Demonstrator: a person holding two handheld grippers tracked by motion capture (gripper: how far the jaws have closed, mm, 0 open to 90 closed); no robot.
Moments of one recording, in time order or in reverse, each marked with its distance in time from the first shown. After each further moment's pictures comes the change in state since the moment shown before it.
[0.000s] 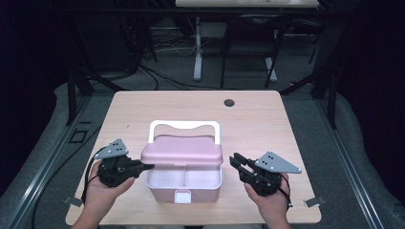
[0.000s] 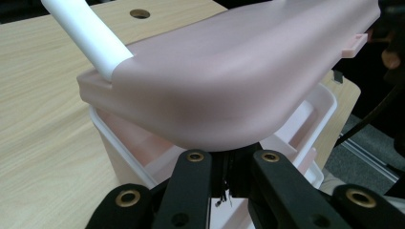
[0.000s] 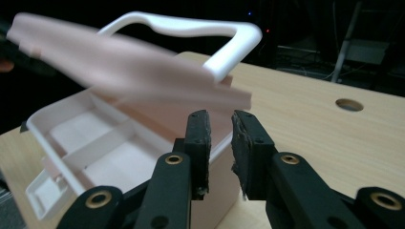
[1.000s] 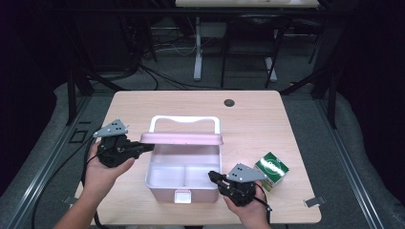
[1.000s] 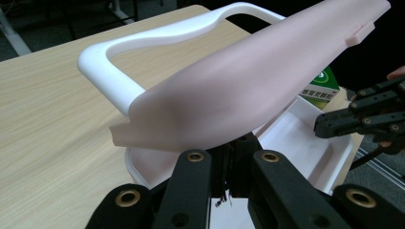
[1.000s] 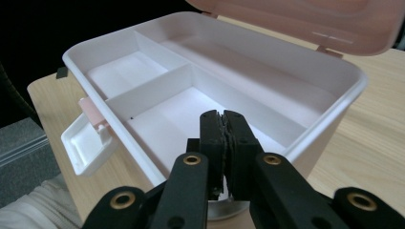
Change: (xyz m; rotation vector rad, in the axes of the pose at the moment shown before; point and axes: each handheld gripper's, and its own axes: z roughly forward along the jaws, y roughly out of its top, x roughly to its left) left arm 0.014 0.042 -0.001 -0.009 0.040 0.015; right arm 0.038 -0.031 0.041 0.130 0.133 -0.072
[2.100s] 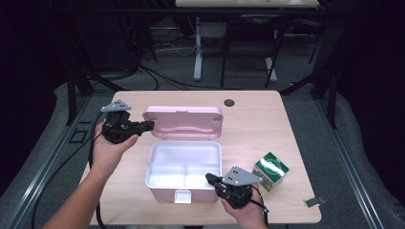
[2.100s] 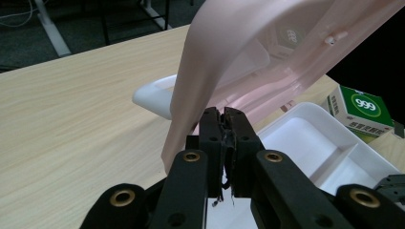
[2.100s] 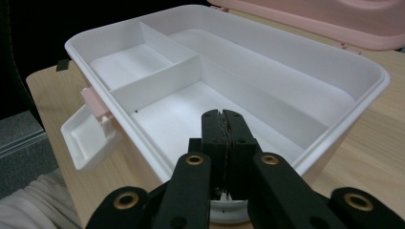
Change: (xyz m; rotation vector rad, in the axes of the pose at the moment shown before) left arm 0.041 0.030 0.025 0.003 0.099 -0.086; right arm 0.006 -0.006 0.006 0.004 0.004 -0.033
